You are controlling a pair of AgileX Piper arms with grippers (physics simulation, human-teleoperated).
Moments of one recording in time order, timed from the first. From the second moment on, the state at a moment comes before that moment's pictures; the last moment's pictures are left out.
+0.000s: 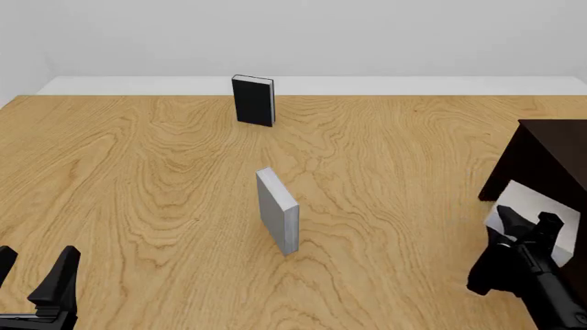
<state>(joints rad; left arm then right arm) 0.00 0.00 0.00 0.00 0.00 -0.11 1.37 -0.06 -1.07 -1.44</state>
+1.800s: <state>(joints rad) 0.00 0.00 0.00 0.00 0.00 -0.30 1.56 -0.20 -1.06 -1.46</state>
